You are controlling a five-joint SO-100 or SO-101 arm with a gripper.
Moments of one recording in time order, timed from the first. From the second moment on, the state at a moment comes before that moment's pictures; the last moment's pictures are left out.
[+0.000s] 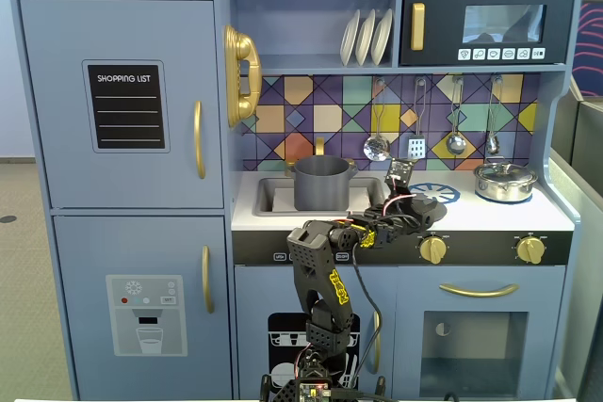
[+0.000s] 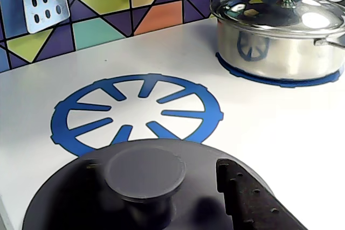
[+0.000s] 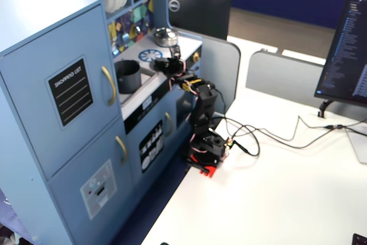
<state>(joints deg) 35.1 108.1 127.2 -23.7 -92.8</state>
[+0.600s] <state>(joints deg) 32.3 113.0 126.1 -20.3 -93.4</state>
